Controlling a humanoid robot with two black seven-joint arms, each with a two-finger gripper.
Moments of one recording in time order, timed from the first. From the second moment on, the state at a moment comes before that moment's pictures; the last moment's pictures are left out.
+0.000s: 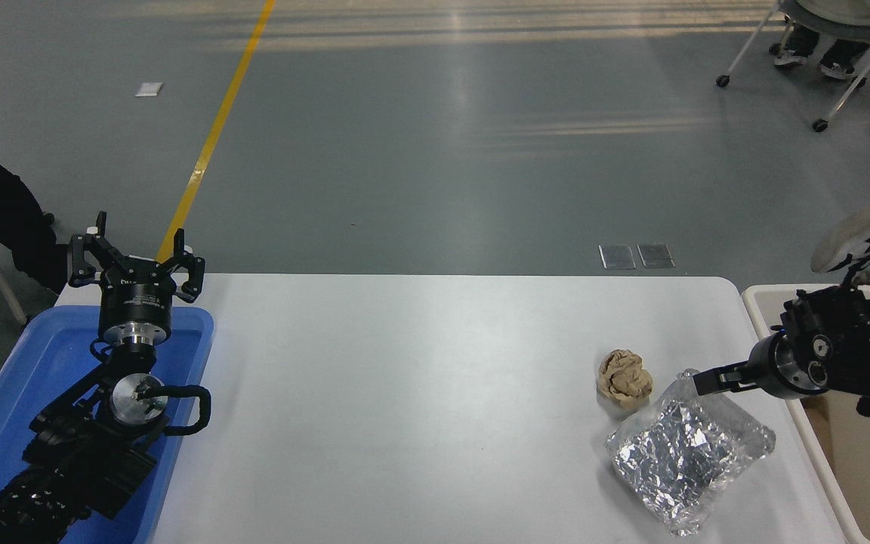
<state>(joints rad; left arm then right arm) -0.61 0.17 -1.00 -0.40 -0.11 -0.52 -0.60 1.21 -0.58 -0.74 1.01 -0.97 0.22 -0.12</state>
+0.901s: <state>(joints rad) -0.61 0.17 -1.00 -0.40 -0.12 -0.52 -0.60 1.05 -0.49 -0.73 0.86 -0.99 0.07 -0.09</state>
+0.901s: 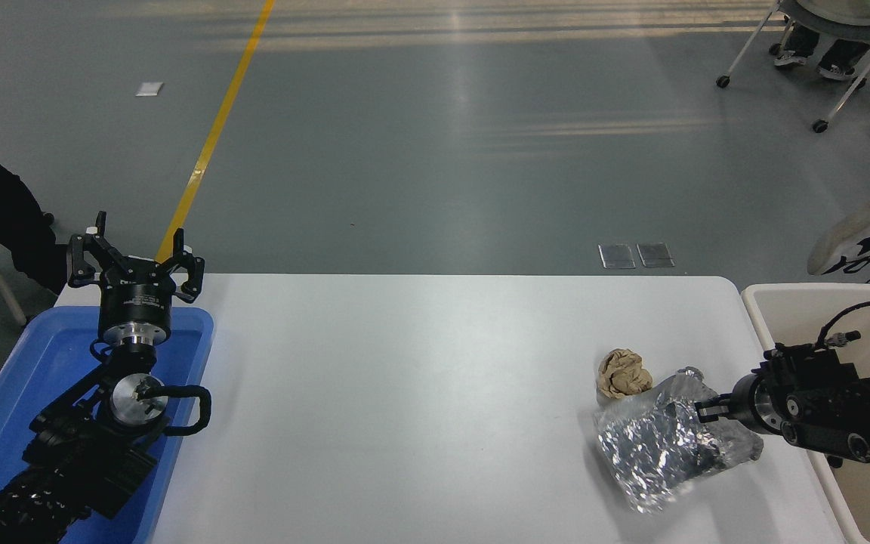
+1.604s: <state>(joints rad) -0.61 0.17 -1.00 -0.41 -0.11 -0.52 -0.60 1.56 -0.78 -1.05 1.28 -0.94 0.15 -0.06</state>
